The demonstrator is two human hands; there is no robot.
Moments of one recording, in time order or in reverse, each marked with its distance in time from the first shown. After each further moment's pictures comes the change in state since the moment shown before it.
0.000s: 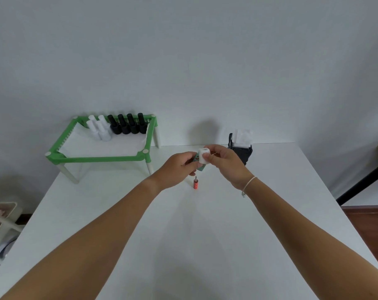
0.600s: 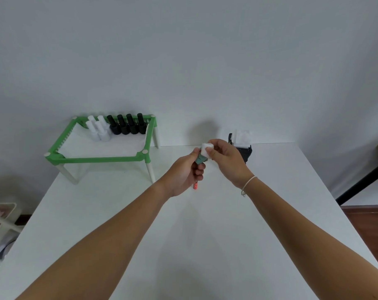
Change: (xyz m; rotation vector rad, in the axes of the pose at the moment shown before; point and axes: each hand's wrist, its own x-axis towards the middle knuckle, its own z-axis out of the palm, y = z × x) left_hand 0.010 0.002 0.024 -0.779 -0.062 -0.250; right_hand 0.000 -0.007 0.001 0.008 0.108 -0.061
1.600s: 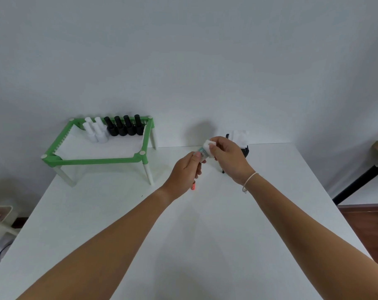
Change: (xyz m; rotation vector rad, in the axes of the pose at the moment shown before) left_hand -0.007 -0.010 0.007 0.572 0.188 0.357; right_hand -0.004 -0.017 -0.009 -0.143 0.038 0.008
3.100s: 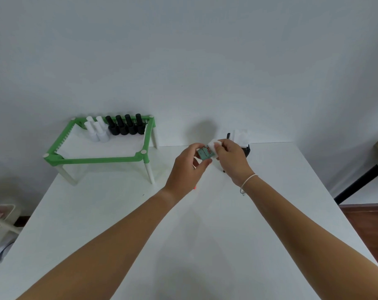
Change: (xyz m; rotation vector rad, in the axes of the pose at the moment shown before) left_hand -0.004 0.008 0.003 0.331 0.152 0.255; right_hand 0.005 0.011 0.007 0.024 0.149 0.123
